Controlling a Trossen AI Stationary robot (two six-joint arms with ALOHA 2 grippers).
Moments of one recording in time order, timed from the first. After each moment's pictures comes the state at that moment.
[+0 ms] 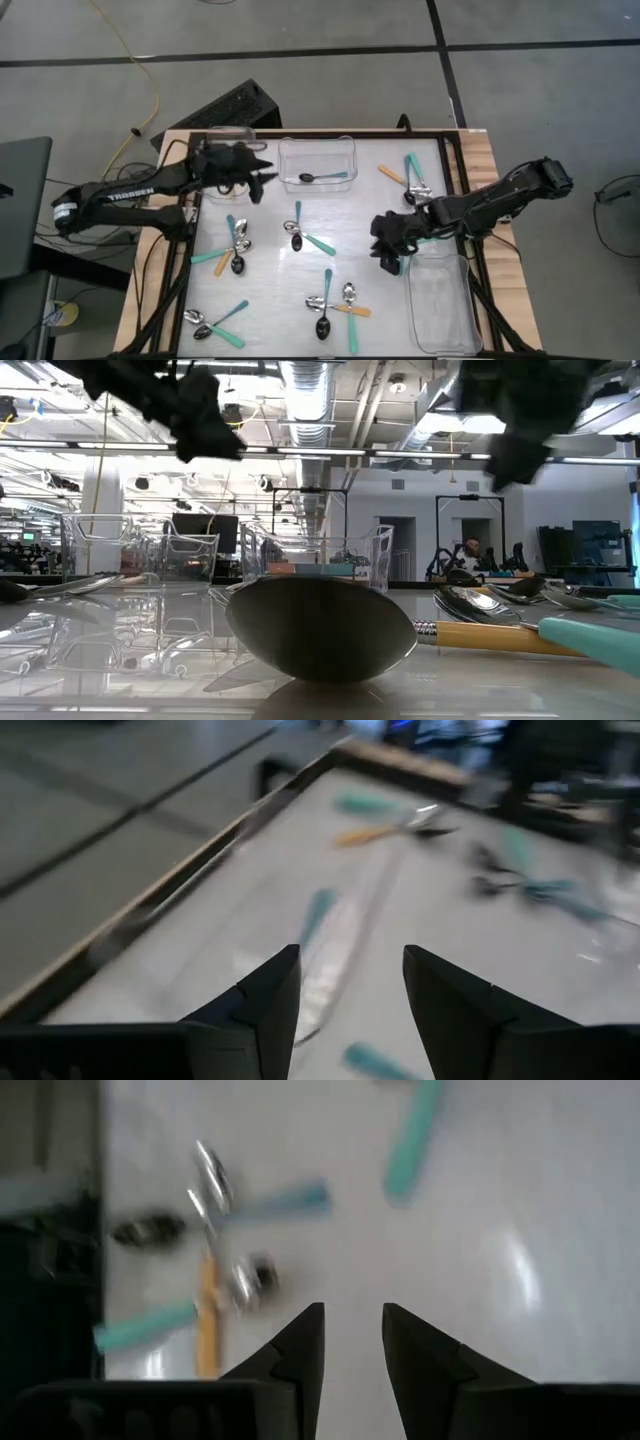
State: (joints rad) left arm 0.37 0.94 0.67 -0.15 -0.04 -0.12; right arm 0.26 1.27 0.84 -0.47 -0.03 0.62
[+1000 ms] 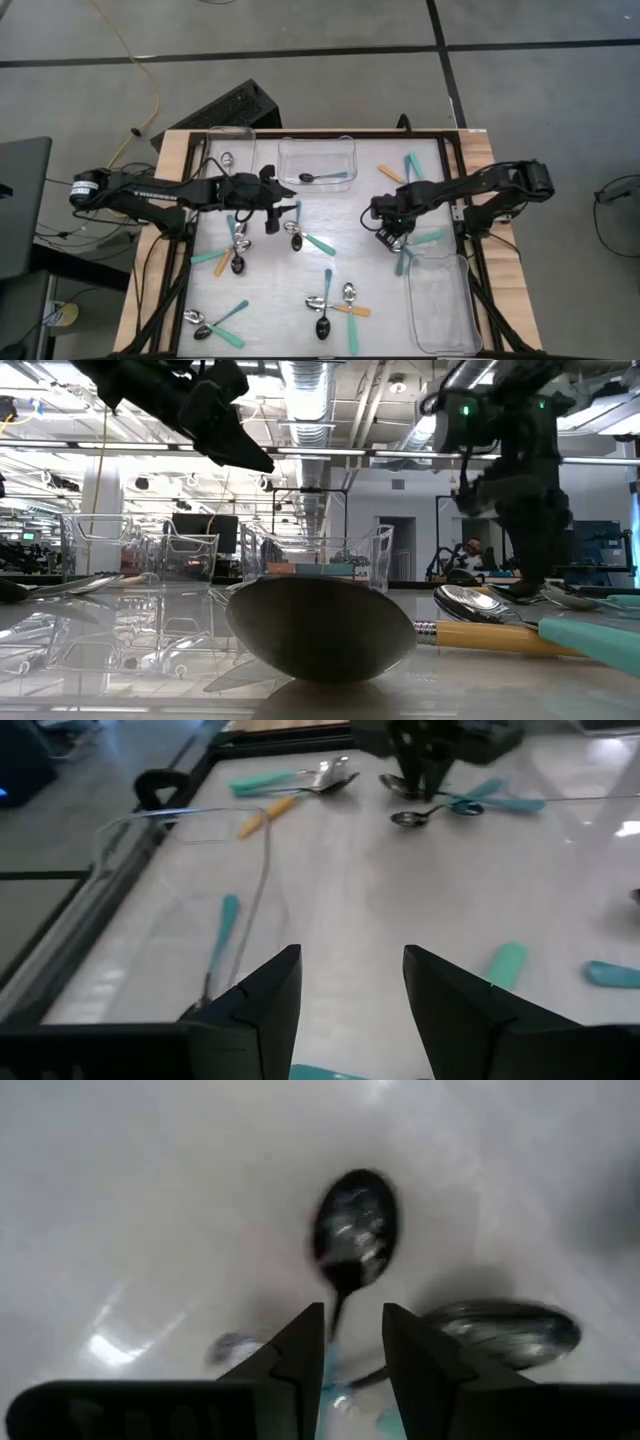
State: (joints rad) left arm 0.10 1.18 0.67 0.03 -0.16 0.09; right arm -0.02 1.46 0.83 -0.86 -0.02 0.78
